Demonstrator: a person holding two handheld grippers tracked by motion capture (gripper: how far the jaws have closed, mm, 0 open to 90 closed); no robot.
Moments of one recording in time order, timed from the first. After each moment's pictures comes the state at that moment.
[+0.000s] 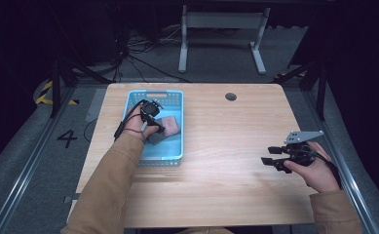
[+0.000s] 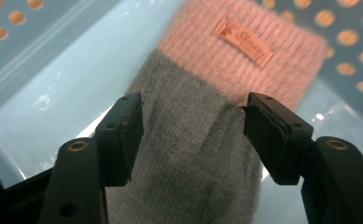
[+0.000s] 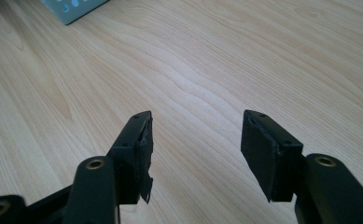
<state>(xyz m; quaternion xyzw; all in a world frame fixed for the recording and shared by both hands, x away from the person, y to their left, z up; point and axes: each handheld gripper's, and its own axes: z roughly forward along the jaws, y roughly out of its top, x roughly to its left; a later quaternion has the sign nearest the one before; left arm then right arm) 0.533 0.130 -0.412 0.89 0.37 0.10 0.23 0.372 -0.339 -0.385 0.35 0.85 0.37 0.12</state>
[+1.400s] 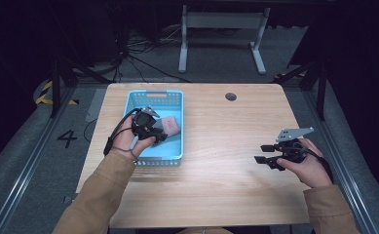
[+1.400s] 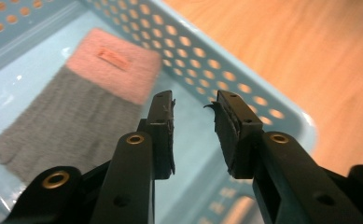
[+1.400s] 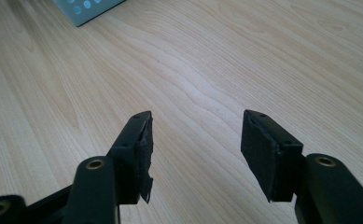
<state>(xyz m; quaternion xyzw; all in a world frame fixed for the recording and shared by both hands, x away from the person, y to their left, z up) 0.436 0.132 -0.359 0.88 0.33 0.06 0.34 0.382 -0.321 -0.386 0.33 0.86 0.37 0.11</state>
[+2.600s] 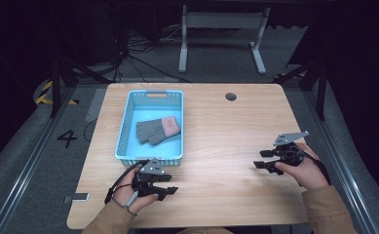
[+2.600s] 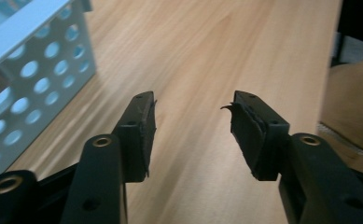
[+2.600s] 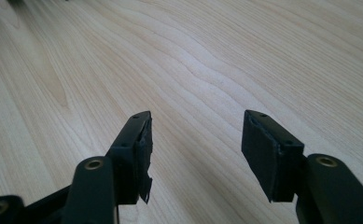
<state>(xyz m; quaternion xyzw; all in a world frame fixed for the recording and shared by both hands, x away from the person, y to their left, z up) 0.323 0.124 -0.432 0.88 0.25 0.02 0.39 0.385 -0.325 -0.410 0.34 0.87 0.35 0.08</state>
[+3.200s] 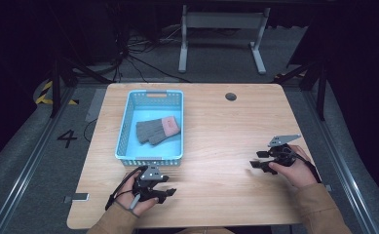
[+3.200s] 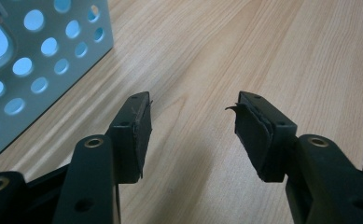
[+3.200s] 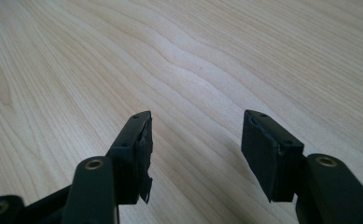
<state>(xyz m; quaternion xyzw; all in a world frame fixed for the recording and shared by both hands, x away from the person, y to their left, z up) 0.322 0.127 -0.456 0.88 0.26 0.04 0.39 0.399 -0.325 -0.444 0.36 0.86 0.34 0.09</state>
